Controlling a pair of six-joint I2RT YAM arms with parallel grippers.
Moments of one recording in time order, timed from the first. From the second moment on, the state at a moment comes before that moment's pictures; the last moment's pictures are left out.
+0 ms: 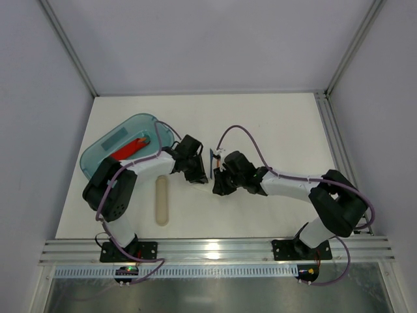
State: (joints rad) left arm -0.64 1.74 1.03 -0.37 0.19 -0.81; right arm 0.80 1.52 0.76 -0.01 -0.21 0.37
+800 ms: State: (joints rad) left arm -0.64 1.68 0.95 -0.40 0.11 -0.81; right arm 0.78 1.61 0.77 -0.05 -0.22 0.39
